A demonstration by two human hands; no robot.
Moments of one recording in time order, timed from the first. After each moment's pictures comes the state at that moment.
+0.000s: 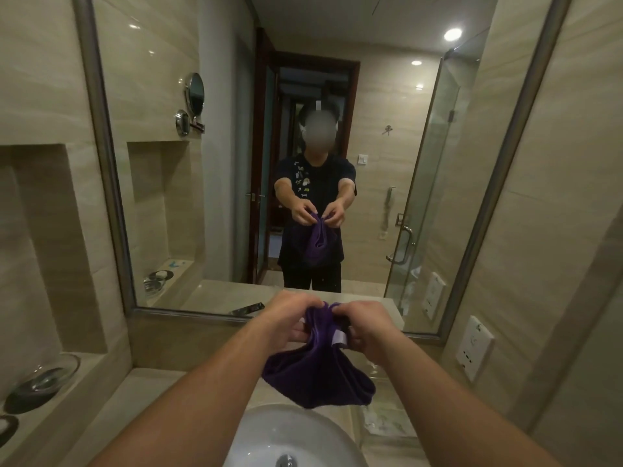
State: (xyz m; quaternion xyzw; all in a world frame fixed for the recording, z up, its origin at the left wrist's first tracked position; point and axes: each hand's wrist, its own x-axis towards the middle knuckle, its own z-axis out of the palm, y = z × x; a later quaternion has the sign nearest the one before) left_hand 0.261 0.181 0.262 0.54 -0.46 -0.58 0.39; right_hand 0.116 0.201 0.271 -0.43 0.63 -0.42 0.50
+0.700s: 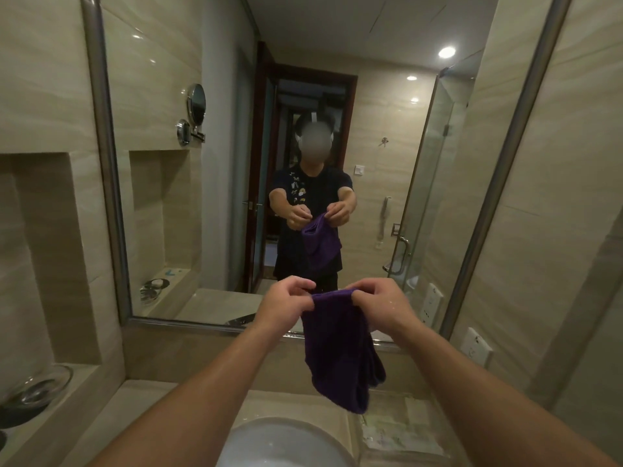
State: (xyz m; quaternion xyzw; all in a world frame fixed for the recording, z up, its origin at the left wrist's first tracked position) left_hand 0.280 0.173 0.273 0.50 -0.58 -0.44 0.47; right_hand 0.096 0.195 0.311 -0.64 0.60 -0.39 0.28
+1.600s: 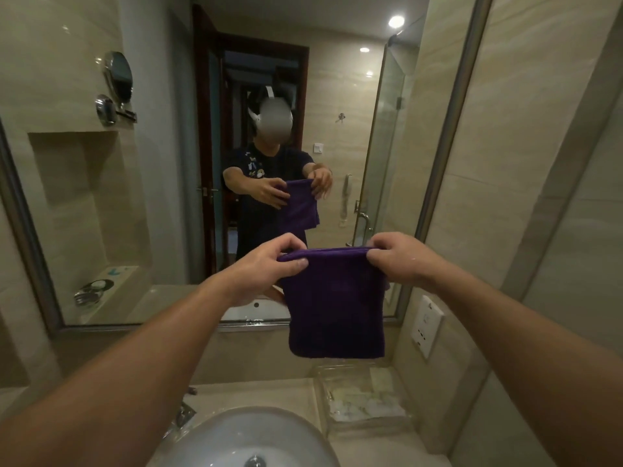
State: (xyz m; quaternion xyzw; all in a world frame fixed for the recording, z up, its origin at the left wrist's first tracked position) left_hand 0.243 0.153 0.322 0.36 -0.71 -0.50 0.33; right_hand 0.000 0.205 0.370 -0.69 0.67 -0.23 0.14
